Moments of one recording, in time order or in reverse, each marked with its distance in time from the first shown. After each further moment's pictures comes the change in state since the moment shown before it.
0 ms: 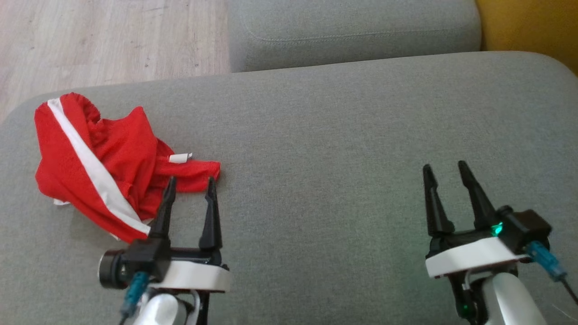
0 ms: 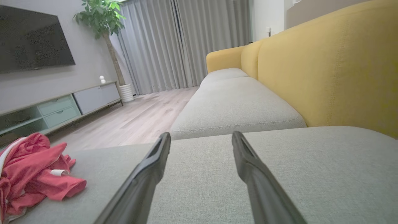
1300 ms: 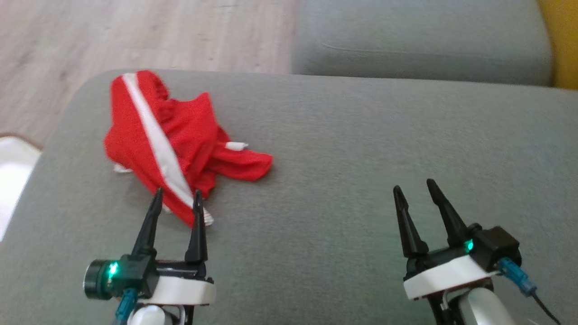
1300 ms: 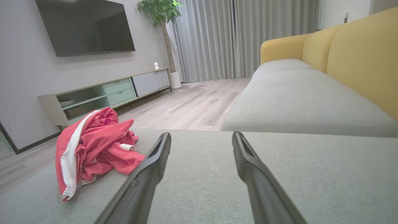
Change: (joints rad) left arm 0.071 -0.122 0.238 0.070 0.235 -0.217 -0.050; right arm 0.020 -0.002 0.099 0.044 -0.010 0.000 -0.051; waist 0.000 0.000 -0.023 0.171
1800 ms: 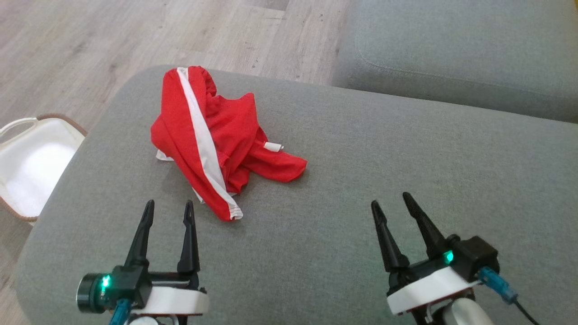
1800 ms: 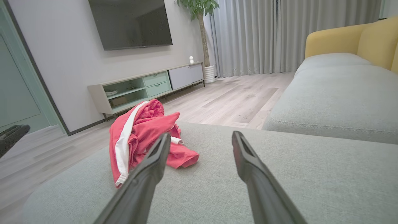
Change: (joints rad) left arm 0.042 0.000 0.040 -0.001 0.007 0.002 0.000; right arm 0.028 0.000 0.090 0.004 0.041 0.000 0.000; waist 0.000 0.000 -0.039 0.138
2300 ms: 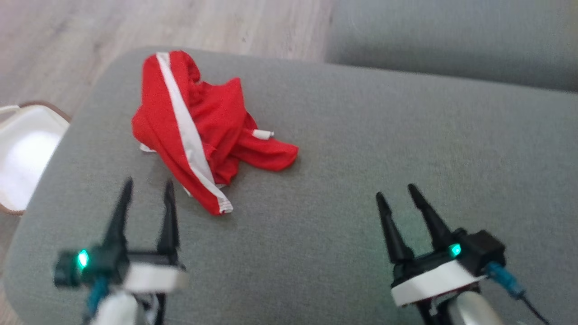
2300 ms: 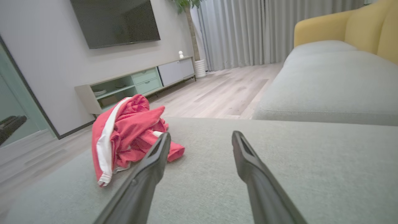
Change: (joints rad) left arm -0.048 0.019 0.065 0.010 0.023 -0.039 0.000; right arm -0.008 0.000 -0.003 -0.015 0.002 0.000 0.000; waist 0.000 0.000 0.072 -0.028
